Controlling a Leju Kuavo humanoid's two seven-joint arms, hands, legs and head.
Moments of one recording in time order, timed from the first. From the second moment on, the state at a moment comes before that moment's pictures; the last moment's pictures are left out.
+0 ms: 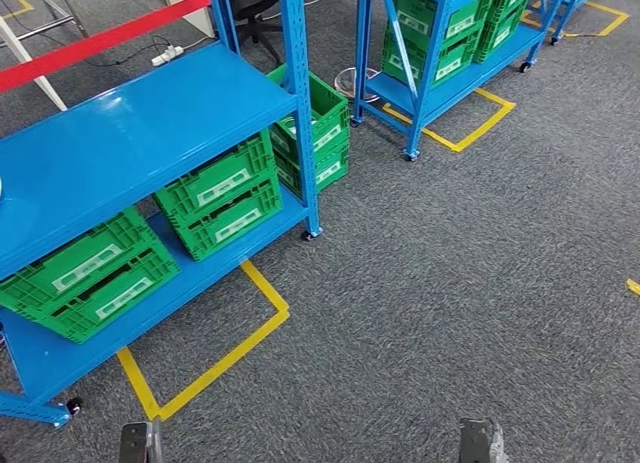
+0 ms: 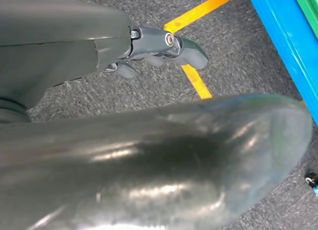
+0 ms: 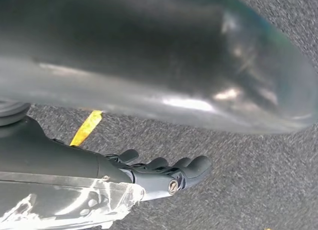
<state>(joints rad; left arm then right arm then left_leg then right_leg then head) -0.08 -0.19 0.70 -0.31 -0.39 0.15 -0.67 -0.04 0.21 -0.65 -0.41 0.52 -0.44 -0.68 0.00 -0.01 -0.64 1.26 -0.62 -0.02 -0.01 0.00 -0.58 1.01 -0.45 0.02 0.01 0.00</state>
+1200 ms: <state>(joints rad) -0.07 -0.19 0.70 -0.31 -0.37 0.17 -0.67 -0.05 0.21 -0.63 -0.40 0.52 -0.43 -0.68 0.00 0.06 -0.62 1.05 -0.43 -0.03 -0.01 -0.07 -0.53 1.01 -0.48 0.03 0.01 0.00</state>
